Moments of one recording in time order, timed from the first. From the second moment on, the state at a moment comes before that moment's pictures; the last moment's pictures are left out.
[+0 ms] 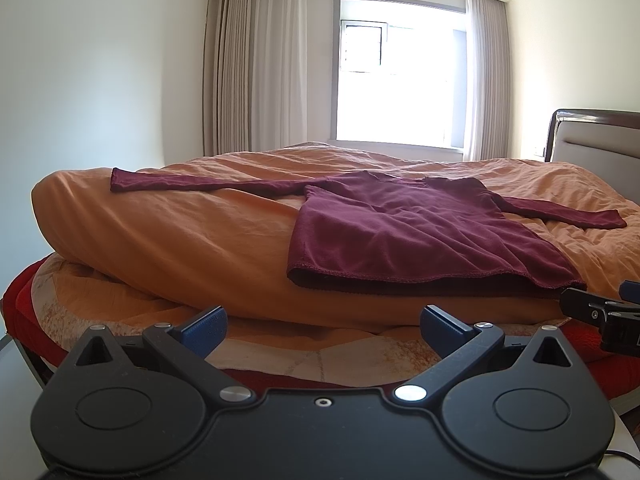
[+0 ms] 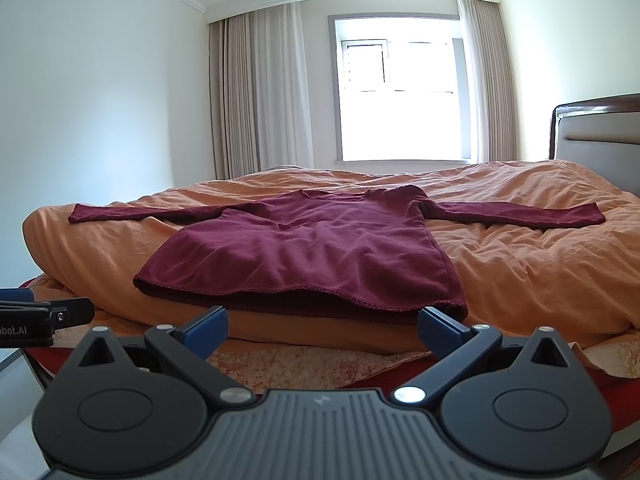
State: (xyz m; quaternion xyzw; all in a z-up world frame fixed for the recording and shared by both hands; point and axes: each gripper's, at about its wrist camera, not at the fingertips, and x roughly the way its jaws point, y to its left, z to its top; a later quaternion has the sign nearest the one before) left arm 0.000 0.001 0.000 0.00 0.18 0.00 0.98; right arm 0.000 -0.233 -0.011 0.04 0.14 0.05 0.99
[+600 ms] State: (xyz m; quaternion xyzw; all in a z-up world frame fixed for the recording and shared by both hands) left arm -0.001 0.001 -0.001 0.00 0.18 0.00 0.98; right arm 0.000 -0.231 -0.014 0.04 0.15 0.05 0.99
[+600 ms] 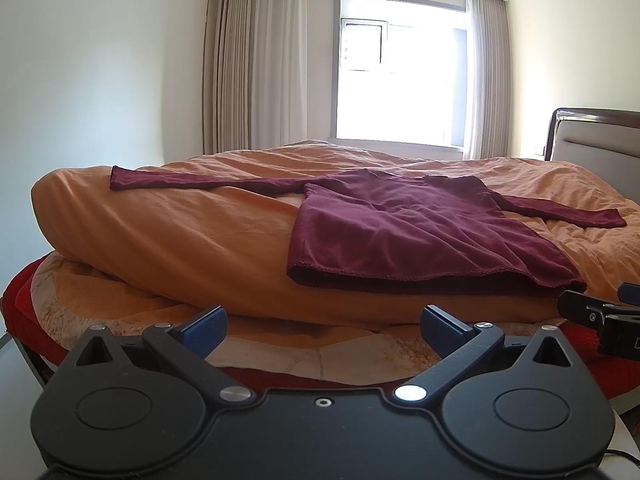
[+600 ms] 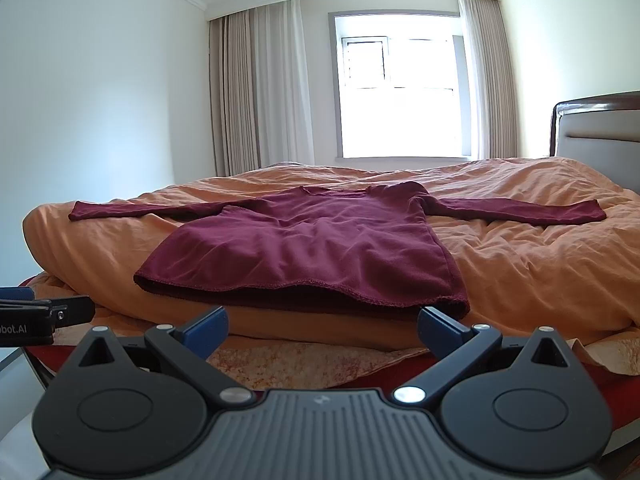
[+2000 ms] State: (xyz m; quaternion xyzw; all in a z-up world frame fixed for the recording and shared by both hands) left arm 0.154 -0.040 0.036 0.05 0.27 -0.07 0.96; right arm 0.067 -0.290 -0.044 0.16 0.29 -0.02 0.94
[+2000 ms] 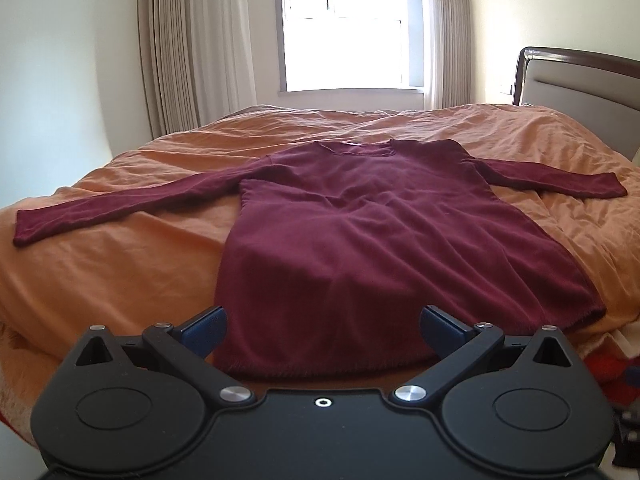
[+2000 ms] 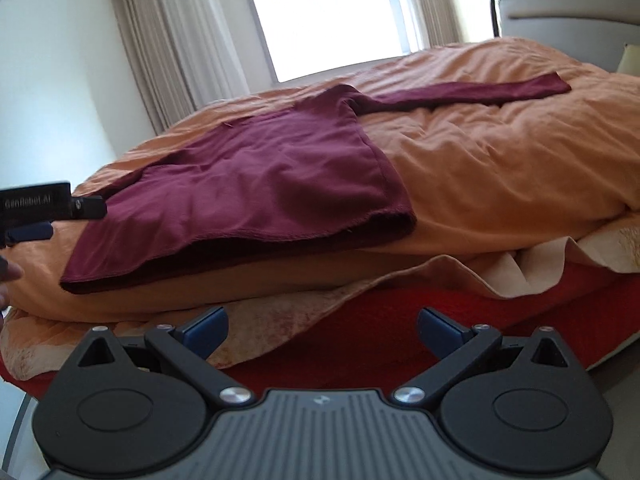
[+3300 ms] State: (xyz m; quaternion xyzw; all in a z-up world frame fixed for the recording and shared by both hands) left arm 0.406 -0.166 -0.003 0.05 0.34 -0.10 0.93; right arm 0.227 -0.488 -0.010 0.15 0.14 -0.16 0.97
